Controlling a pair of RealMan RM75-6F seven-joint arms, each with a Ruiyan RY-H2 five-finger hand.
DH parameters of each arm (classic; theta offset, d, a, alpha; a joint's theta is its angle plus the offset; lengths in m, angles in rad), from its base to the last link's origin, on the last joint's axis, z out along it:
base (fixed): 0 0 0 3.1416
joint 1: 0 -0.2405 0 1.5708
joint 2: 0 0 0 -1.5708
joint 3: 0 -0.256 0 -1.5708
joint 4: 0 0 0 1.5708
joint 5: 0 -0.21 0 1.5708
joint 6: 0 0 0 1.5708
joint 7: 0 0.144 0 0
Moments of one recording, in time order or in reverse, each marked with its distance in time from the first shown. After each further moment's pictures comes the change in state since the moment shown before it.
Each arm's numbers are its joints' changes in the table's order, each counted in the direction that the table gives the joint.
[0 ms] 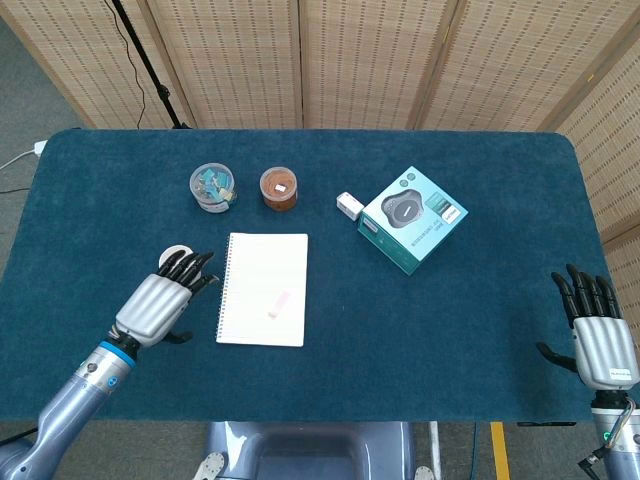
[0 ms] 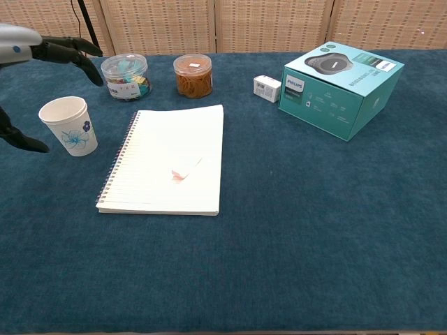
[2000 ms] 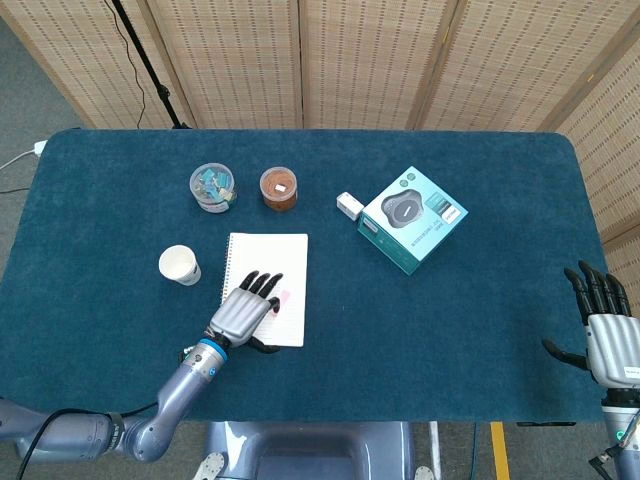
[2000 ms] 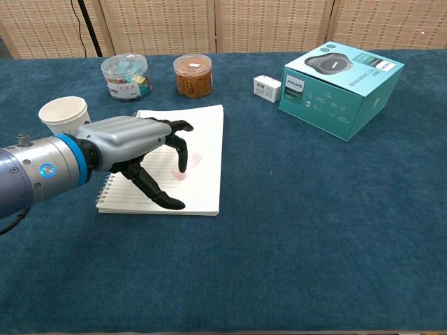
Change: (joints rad) left arm 0.254 -0.554 -0.064 -0.376 0.301 0.049 0.169; right arm 0.050 0.034 -0.085 0.015 0.023 -0.065 0.115
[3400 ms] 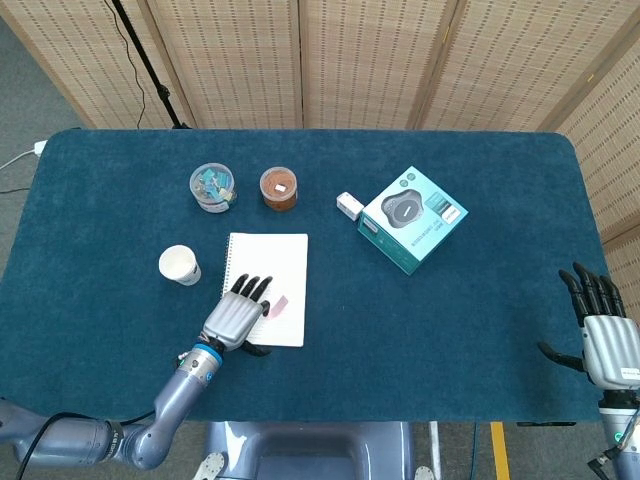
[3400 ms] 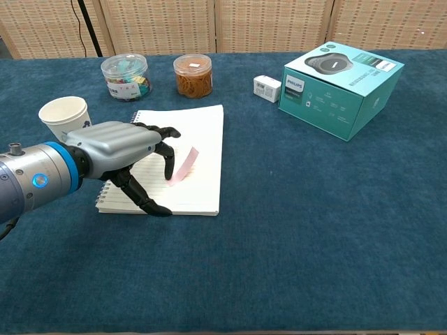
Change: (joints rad) left arm 0.003 -0.003 -0.029 0.032 0.078 0.067 0.115; right arm 0.011 0.008 -0.009 0.020 0.023 -0.017 0.013
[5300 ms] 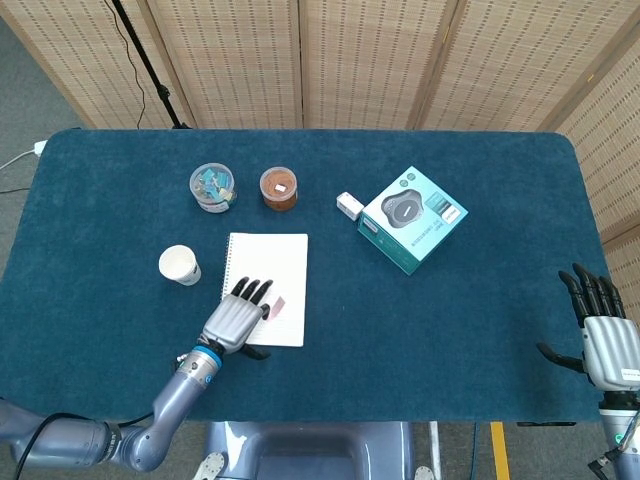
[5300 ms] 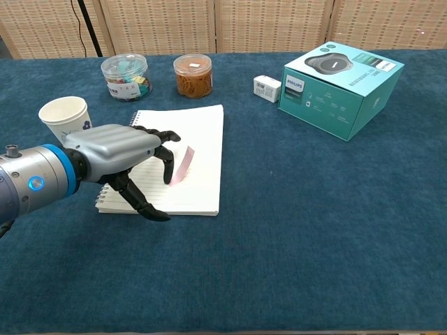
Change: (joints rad) left arm 0.004 0.014 -0.015 0.031 0.009 -0.004 0.009; right arm 0.008 0.010 -0.007 0.018 0.006 -0.007 0.005
